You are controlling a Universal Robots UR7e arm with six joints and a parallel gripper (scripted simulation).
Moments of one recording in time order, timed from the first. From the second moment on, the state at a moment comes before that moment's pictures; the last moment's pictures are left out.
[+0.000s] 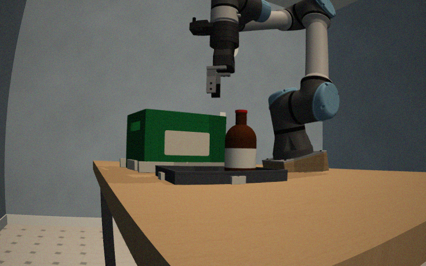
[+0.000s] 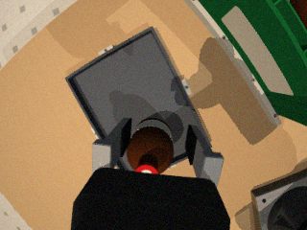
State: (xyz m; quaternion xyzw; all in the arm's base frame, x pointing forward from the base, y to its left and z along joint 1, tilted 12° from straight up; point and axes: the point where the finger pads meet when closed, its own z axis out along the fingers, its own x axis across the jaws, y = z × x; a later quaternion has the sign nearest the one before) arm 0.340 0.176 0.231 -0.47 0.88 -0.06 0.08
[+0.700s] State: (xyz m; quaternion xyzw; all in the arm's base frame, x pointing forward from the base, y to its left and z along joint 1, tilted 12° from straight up) arm 0.381 0.137 0.245 -0.47 0.88 -0.06 0.08
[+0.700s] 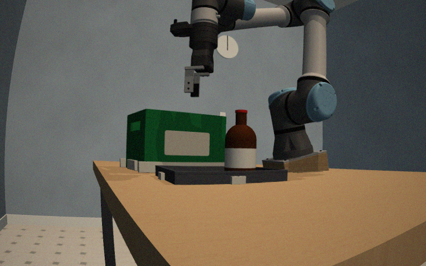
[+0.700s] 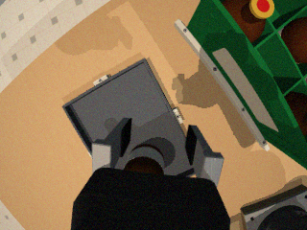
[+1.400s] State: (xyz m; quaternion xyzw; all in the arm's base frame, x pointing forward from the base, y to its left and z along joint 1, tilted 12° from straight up) arm 0.410 0.095 0.256 -0.47 0.88 -0.06 0.08
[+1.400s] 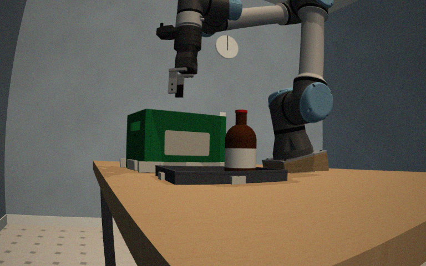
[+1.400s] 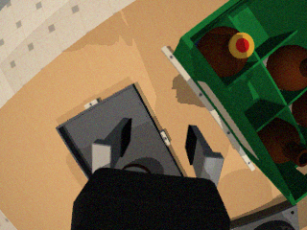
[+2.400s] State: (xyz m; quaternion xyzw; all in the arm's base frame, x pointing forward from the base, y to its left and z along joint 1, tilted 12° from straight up) arm 0.432 0.017 0.265 -0.47 0.88 -0.06 0.08
